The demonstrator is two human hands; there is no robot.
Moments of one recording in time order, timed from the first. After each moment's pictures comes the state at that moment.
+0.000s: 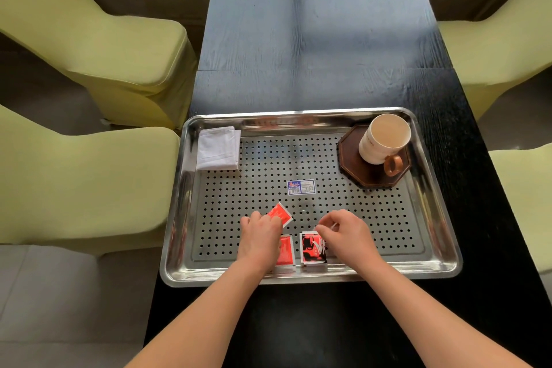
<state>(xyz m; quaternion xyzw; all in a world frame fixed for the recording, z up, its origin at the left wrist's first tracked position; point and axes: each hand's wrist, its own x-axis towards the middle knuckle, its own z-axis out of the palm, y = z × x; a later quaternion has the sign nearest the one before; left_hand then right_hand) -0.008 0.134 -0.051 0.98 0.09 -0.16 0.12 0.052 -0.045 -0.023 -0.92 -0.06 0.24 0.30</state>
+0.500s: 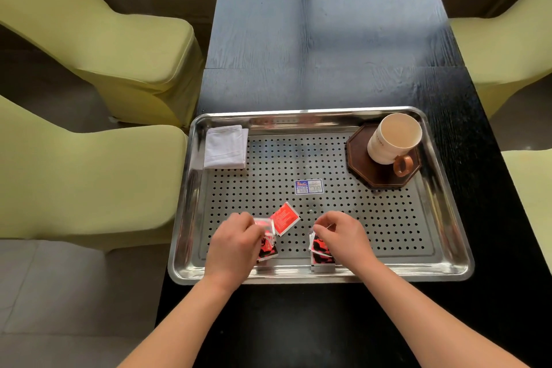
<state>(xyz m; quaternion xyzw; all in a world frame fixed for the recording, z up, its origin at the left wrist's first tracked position) -0.051 0.189 -0.027 0.98 0.04 0.07 0.19 0.047 -0.025 -0.031 -0.90 -0.03 0.27 0.33</state>
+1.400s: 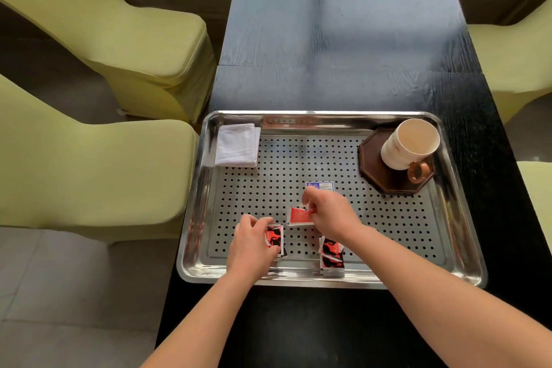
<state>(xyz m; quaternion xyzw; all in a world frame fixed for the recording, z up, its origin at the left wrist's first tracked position) -0.042 0.177 -0.060 0.90 0.25 -0.15 0.32 0.092 0.023 -0.043 -0.91 -0.26 0.24 0.20</state>
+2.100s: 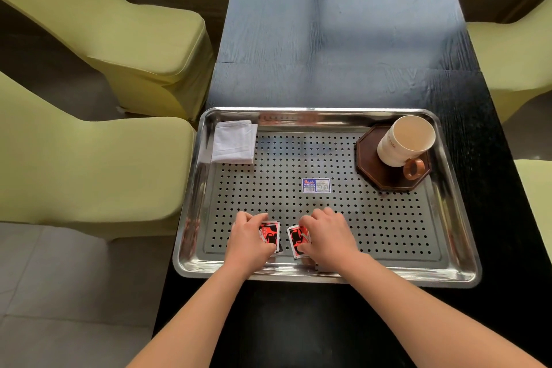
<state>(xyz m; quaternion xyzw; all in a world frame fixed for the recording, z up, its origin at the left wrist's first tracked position) -0.038 0.177 -0.057 0.87 0.28 -0.17 0.37 0.045 0.006 -0.061 -0.92 -0.30 0.24 0.03</state>
